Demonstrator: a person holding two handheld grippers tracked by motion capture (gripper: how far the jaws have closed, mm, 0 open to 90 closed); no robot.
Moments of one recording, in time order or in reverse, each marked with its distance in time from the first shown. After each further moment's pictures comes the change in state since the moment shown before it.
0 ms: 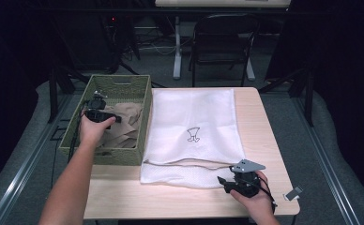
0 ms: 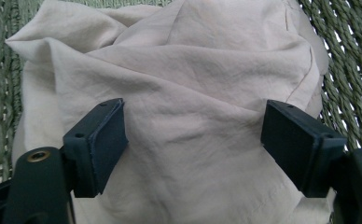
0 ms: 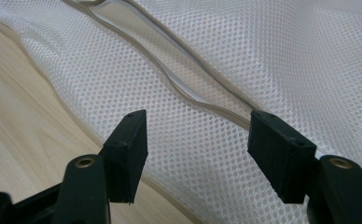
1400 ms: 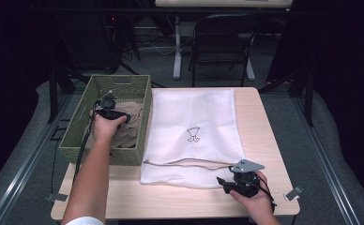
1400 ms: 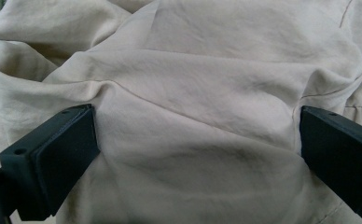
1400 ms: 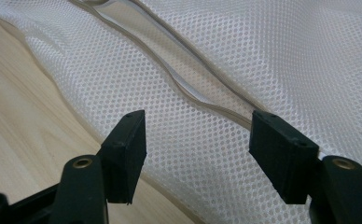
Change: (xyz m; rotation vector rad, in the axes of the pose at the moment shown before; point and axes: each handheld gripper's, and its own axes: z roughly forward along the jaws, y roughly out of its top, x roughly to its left) left arm -0.014 0.015 0.045 0.088 0.154 -0.066; right arm 0.001 0.001 0.001 0.007 0.013 -0.006
